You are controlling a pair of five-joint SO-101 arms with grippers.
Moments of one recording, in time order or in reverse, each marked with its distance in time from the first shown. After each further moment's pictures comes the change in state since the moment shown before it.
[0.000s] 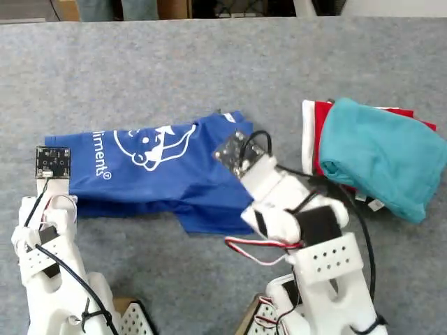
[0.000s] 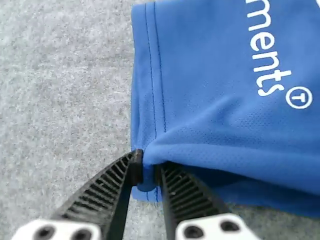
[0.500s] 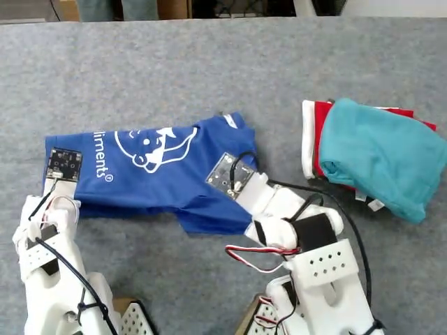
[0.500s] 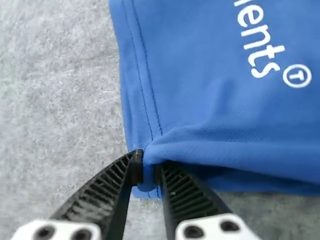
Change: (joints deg) left arm 0.0 3.8 0.0 -1.3 -10.8; right arm 0.0 -2.5 6.6 -0.2 9.7
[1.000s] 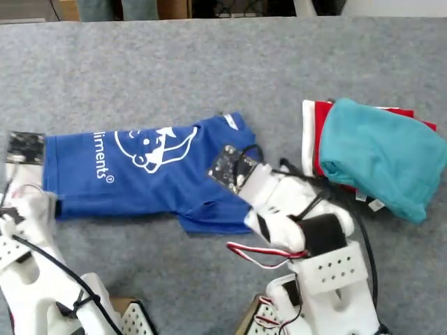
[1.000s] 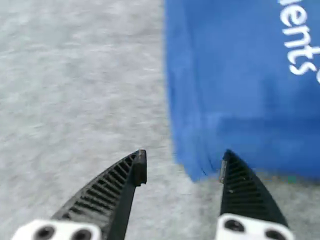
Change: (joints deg) left arm -9.2 0.0 -23.6 29.1 2.0; right arm 0.0 0.0 -10.1 -1.2 0.6
